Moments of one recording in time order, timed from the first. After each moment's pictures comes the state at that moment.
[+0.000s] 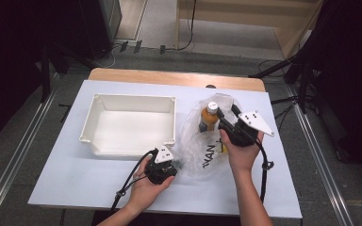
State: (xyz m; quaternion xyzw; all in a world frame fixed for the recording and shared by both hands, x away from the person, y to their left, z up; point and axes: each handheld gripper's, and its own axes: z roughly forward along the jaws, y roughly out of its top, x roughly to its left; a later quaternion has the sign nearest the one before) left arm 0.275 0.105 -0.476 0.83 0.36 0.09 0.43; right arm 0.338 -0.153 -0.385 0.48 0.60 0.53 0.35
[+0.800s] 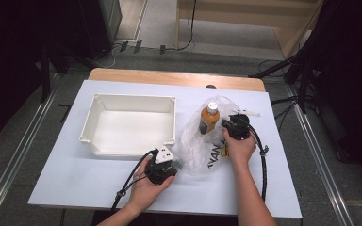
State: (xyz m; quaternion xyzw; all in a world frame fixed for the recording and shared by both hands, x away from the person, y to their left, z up) left arm 0.275 0.105 -0.476 0.83 0.36 0.10 0.42; right arm 0.415 -0.175 -0.483 0.62 0.67 0.37 0.18
